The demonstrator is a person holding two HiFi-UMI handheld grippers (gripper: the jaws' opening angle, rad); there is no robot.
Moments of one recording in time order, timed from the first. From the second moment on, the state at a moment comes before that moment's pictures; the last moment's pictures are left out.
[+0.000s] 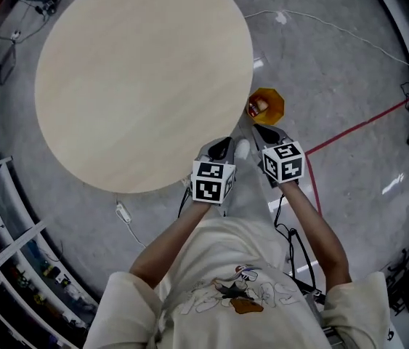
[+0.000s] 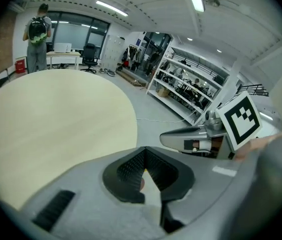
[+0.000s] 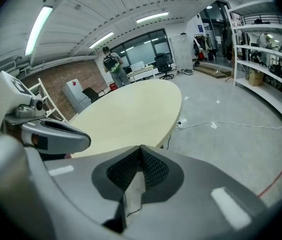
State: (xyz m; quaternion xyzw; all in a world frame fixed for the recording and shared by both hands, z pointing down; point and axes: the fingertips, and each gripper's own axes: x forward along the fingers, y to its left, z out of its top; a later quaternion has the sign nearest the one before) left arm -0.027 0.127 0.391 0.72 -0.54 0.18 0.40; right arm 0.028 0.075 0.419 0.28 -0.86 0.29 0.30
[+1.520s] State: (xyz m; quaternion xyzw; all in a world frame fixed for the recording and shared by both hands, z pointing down) left arm -0.138 0.211 0.264 0.71 -0.61 0.08 0.33; right arm -0.087 0.186 0.314 0.11 -0.93 0.23 0.28
